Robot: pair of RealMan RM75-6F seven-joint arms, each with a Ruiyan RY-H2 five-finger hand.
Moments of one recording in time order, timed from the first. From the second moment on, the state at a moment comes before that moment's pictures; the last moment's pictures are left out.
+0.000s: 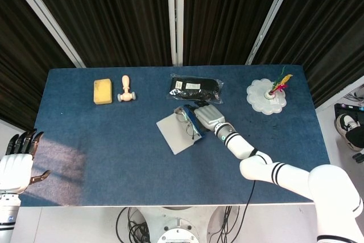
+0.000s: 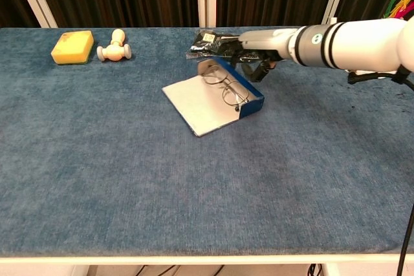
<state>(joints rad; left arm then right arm) -0.10 -1.13 -0.05 -1.64 1.44 1.45 0.18 1.07 -1.65 0.21 -1.11 -0.96 0.49 -0.13</state>
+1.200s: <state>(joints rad) -0.10 -1.14 -0.05 -1.62 1.45 1.46 0.15 0.93 -1.61 0.09 -1.41 -1.18 0.78 -0.23</state>
